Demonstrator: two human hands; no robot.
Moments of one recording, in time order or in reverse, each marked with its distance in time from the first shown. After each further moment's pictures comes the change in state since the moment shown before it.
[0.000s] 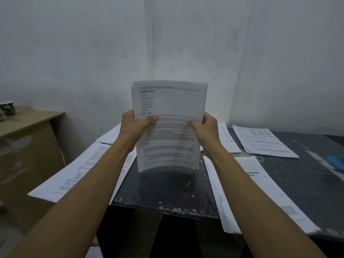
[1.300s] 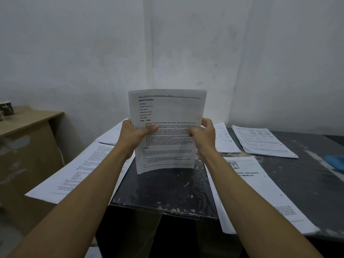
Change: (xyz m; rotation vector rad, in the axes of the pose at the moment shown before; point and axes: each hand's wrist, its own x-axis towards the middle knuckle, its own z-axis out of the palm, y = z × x) left_hand -0.013 -0.017 -0.001 -0.054 -0.082 -0.055; right_hand 0.004 0.030 0.004 0.072 0.091 0.133
